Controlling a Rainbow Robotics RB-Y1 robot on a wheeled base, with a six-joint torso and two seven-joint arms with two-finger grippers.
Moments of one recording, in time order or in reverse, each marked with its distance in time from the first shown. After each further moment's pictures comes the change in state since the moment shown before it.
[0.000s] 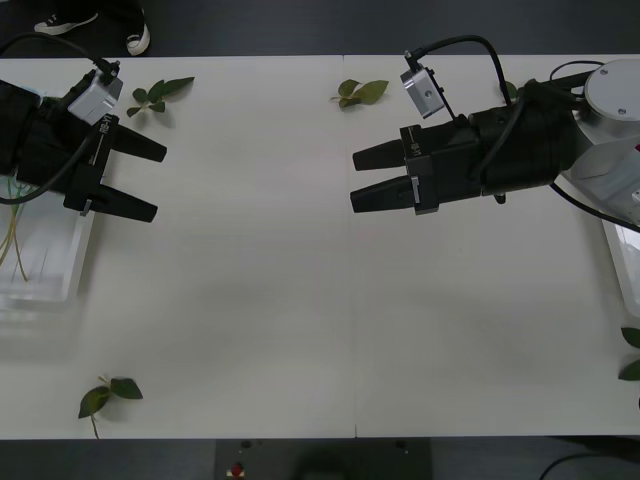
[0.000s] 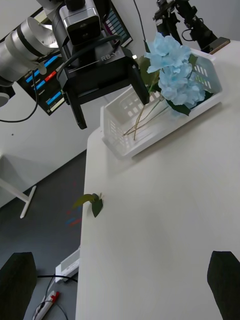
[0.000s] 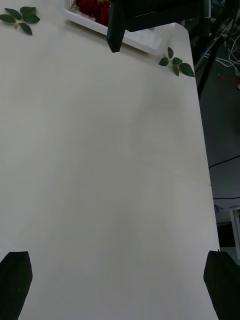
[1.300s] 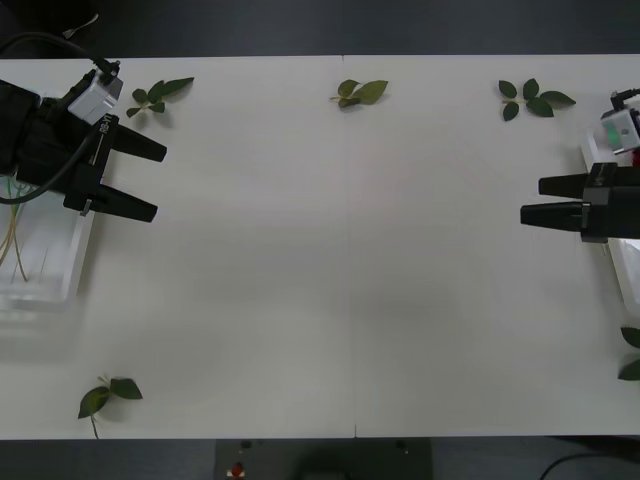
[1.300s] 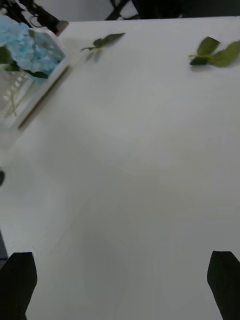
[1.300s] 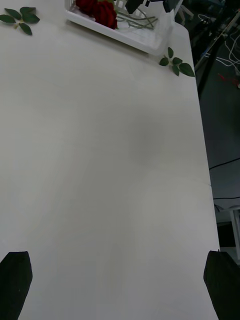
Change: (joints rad) right arm 0.522 -0.287 -0.429 -0.147 0.113 -0.085 -0.093; left arm 0.000 0.000 0.000 -0.001 0.000 0.000 0.000
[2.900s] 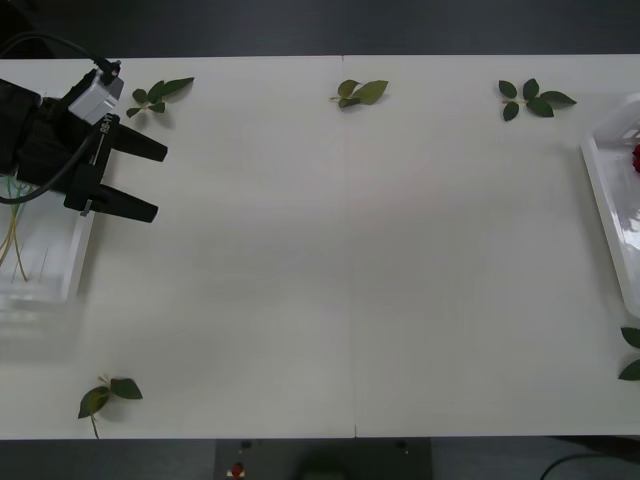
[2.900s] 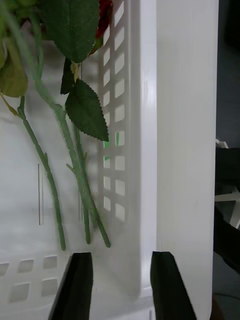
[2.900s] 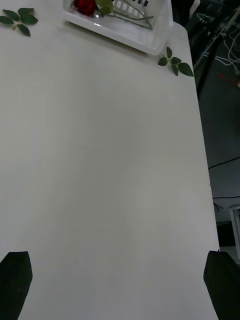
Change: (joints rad) right arm 0.000 -0.160 -0.177 0.669 0.817 -0.223 -0.247; left arm 0.000 0.000 0.000 -0.006 0.000 0.000 0.000
